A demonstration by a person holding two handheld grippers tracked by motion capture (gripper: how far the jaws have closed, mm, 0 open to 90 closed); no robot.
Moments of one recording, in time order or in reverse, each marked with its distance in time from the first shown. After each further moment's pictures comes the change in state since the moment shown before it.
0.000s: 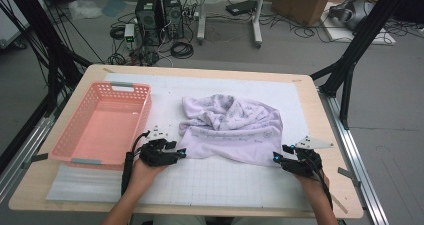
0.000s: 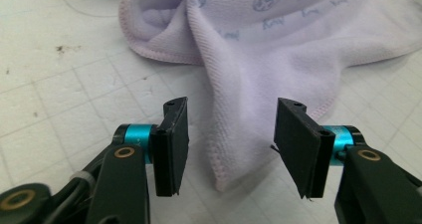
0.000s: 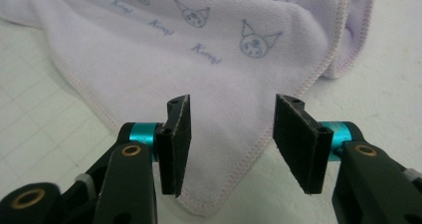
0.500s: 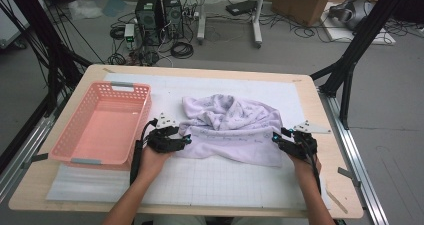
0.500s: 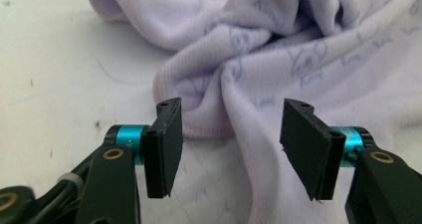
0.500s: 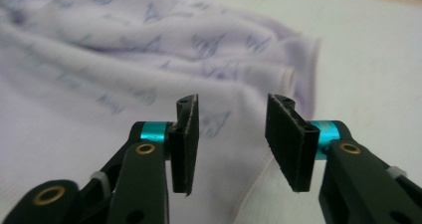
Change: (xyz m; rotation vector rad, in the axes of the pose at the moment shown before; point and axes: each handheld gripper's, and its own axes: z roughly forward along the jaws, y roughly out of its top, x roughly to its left) left arm 0.006 0.026 0.018 -0.042 0.101 0.028; right arm -0.019 0.028 0.020 -0.102 -0.075 0.070
